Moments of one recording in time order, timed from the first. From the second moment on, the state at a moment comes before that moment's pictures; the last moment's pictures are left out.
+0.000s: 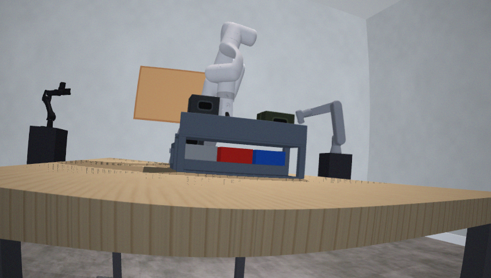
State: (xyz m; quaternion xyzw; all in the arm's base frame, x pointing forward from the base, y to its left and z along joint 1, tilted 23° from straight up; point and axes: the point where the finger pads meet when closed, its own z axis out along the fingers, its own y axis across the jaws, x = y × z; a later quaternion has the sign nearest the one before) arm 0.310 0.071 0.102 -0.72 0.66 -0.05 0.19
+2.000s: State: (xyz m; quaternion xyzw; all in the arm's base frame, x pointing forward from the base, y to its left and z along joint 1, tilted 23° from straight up) arm 0.480 0.049 0.159 -0.72 0.66 -0.05 0.20
